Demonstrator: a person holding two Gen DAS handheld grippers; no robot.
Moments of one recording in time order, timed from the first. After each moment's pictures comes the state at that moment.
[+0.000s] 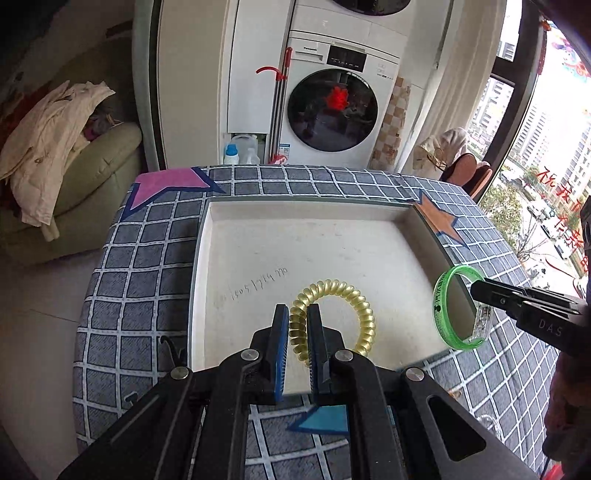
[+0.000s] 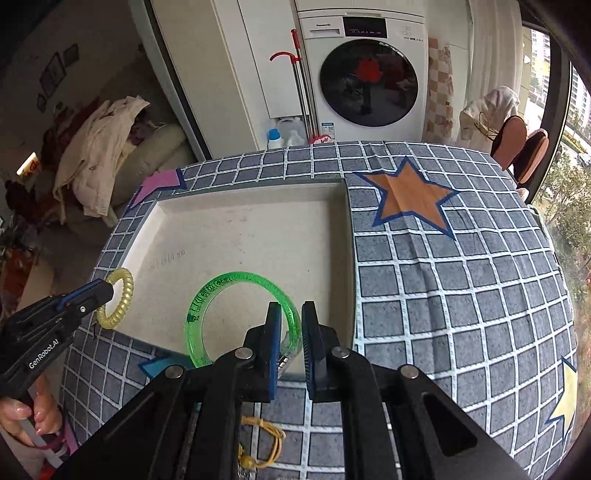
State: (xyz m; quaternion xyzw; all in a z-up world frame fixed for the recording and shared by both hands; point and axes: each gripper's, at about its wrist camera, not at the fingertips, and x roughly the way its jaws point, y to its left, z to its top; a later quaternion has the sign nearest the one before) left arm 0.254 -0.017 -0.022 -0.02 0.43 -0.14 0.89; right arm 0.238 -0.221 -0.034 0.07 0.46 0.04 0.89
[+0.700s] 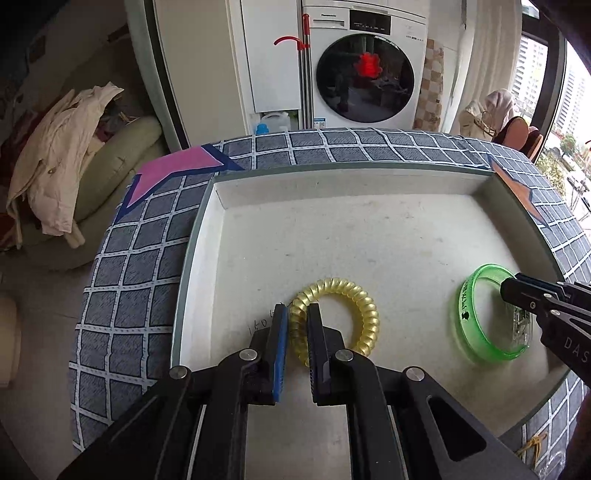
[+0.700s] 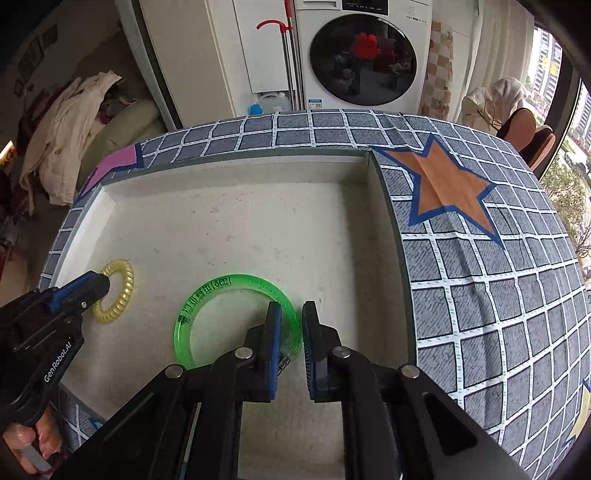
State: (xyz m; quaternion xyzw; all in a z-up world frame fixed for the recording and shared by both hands) left arm 0.310 -0.040 -0.083 0.05 0.46 -0.06 0.88; right arm 0.296 -0.197 -0.093 0.03 0.49 0.00 0.87
